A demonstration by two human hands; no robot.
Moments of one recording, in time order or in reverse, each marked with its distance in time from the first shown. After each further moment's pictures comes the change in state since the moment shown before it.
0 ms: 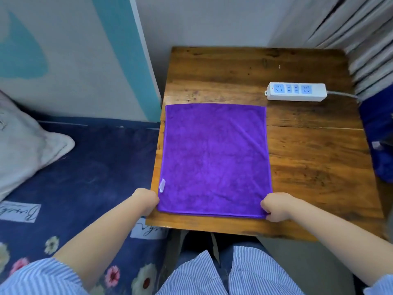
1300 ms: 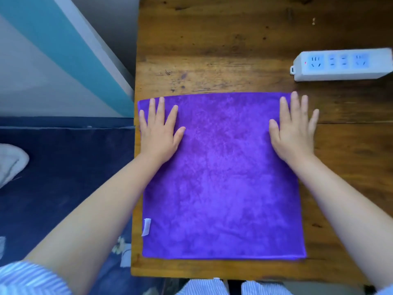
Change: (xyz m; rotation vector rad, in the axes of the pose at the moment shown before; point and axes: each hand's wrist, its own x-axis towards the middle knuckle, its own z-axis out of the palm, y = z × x) left_hand 0.129 -0.083 -0.135 -0.659 0.852 -0.318; right_hand 0.127 0.085 -0.100 0.638 0.835 0.527
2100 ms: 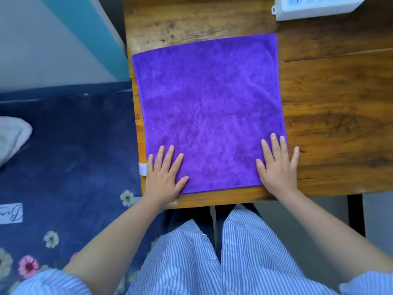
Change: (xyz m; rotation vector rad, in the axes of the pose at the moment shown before) left_hand -0.199 -0.017 0.097 0.103 -0.025 0.261; right_hand -0.209 0.021 0.062 -0.114 -0.100 -0.021
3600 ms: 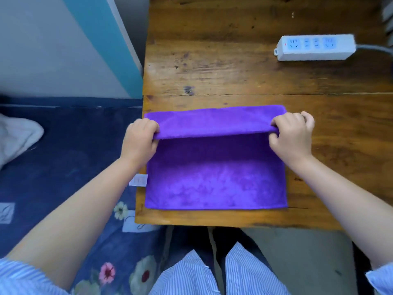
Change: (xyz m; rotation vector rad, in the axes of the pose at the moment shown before) left_hand 0.075 -0.053 -0.082 -0.182 0.463 -0.021; right_hand 0.101 0.012 -0.071 0.052 0.591 -0.190
